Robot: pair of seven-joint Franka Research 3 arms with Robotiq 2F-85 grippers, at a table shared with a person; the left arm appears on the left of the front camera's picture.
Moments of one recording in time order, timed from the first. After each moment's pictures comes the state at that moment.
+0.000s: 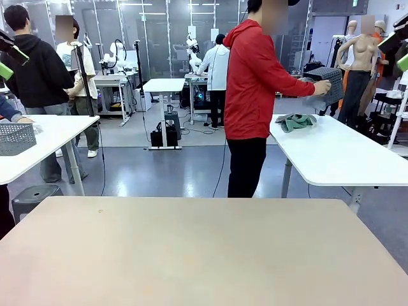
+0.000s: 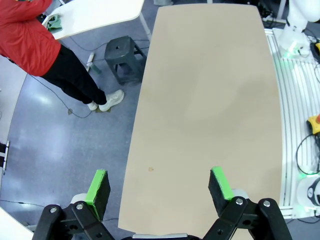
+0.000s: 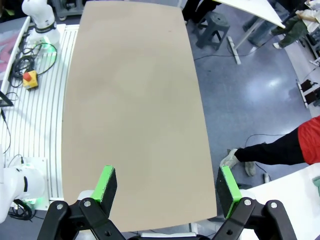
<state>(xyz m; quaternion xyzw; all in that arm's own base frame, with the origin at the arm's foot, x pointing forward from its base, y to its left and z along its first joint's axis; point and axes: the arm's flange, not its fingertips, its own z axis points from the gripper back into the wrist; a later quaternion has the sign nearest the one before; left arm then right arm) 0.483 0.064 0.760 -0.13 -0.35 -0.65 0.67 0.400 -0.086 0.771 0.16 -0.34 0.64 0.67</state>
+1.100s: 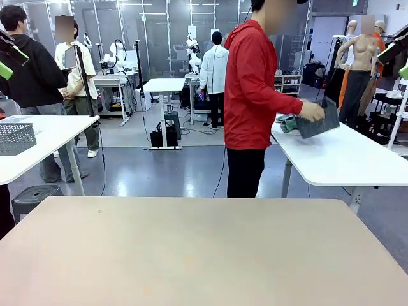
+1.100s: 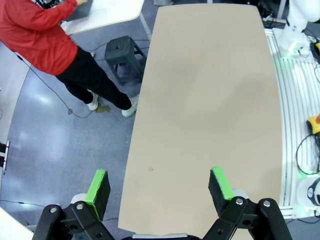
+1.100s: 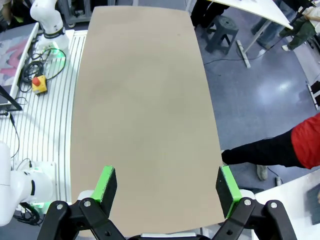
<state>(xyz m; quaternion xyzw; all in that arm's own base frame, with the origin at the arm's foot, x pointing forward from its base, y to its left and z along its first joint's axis) 0.483 0.064 0.760 -0.13 -0.35 -0.65 0.67 0.408 -0.098 0.754 0.19 -0.33 0.63 0.67</state>
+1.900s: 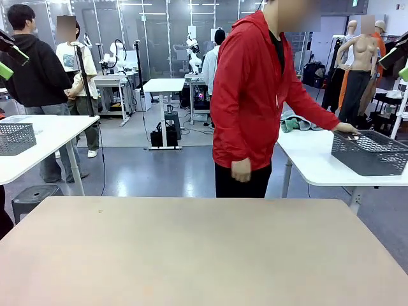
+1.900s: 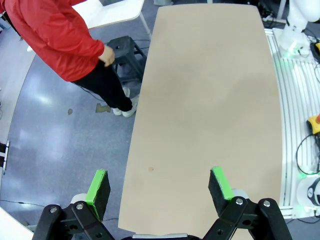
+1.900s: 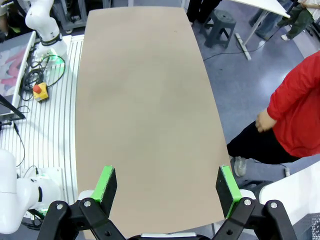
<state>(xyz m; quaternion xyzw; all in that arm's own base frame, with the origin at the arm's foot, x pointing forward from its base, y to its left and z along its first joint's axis) 0.483 0.064 0.760 -0.13 -0.35 -0.65 0.67 0.412 -0.102 0.749 0.20 -0.32 0.61 0.70</state>
